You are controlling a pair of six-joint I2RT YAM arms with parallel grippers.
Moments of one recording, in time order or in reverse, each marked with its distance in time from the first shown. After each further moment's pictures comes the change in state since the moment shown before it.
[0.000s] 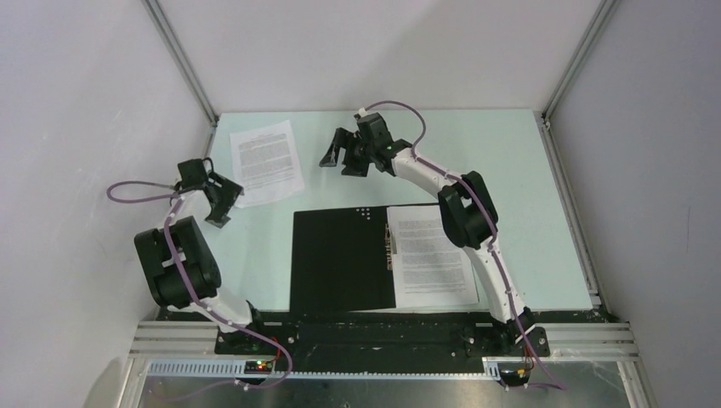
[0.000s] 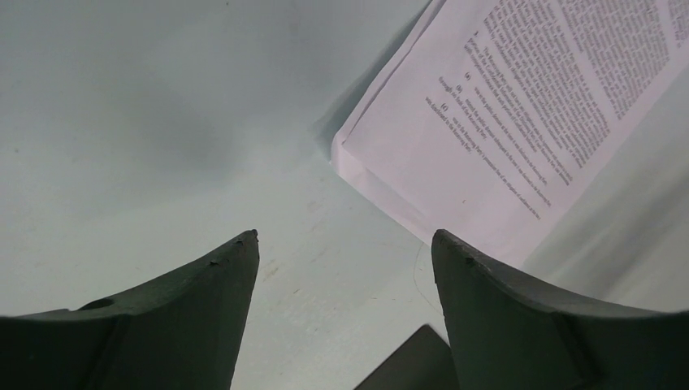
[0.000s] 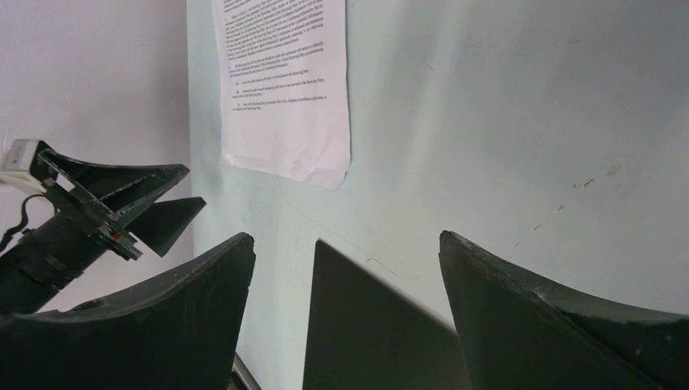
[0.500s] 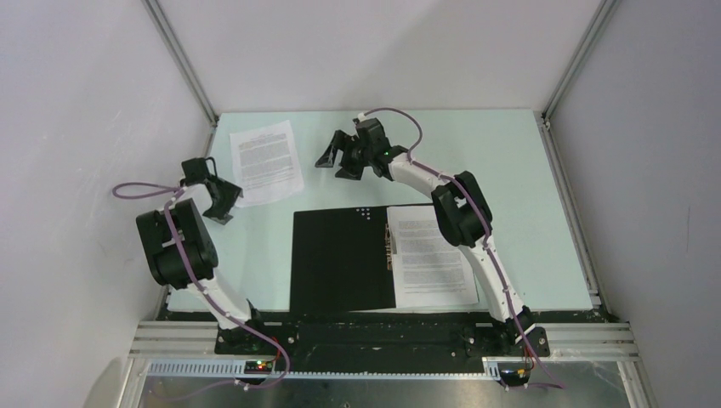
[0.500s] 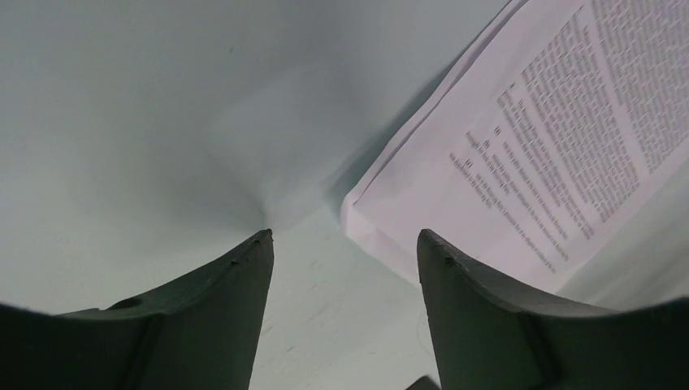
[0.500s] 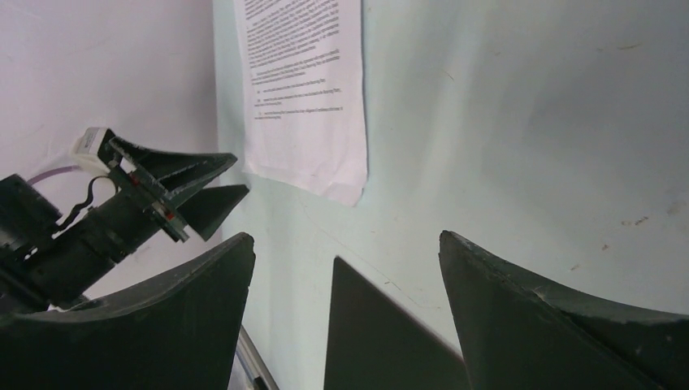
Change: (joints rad) left arm 0.003 0.150 0.038 0.043 -0.016 -0.048; right arm -0.001 0.075 -0.001 0.128 -0.055 0.109
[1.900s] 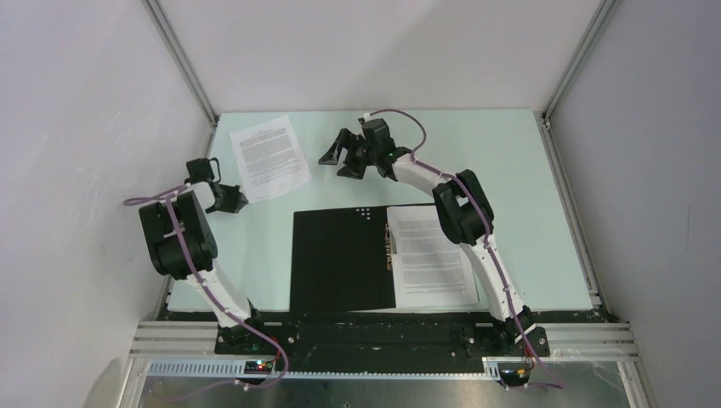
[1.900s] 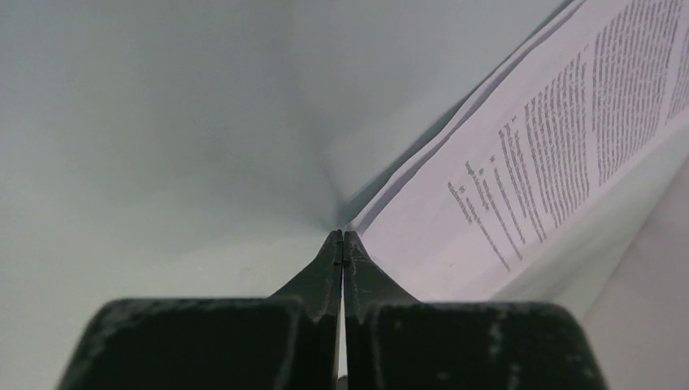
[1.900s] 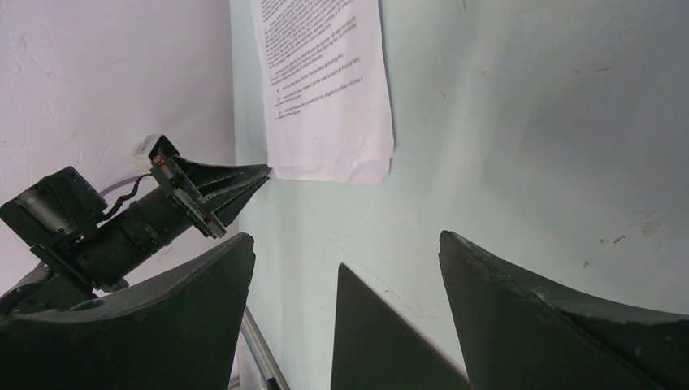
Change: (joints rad) left arm -0.010 0.092 0.040 0.034 0.083 -0.254; right arm -0.029 0.012 -0.034 0.099 -0.049 0.048
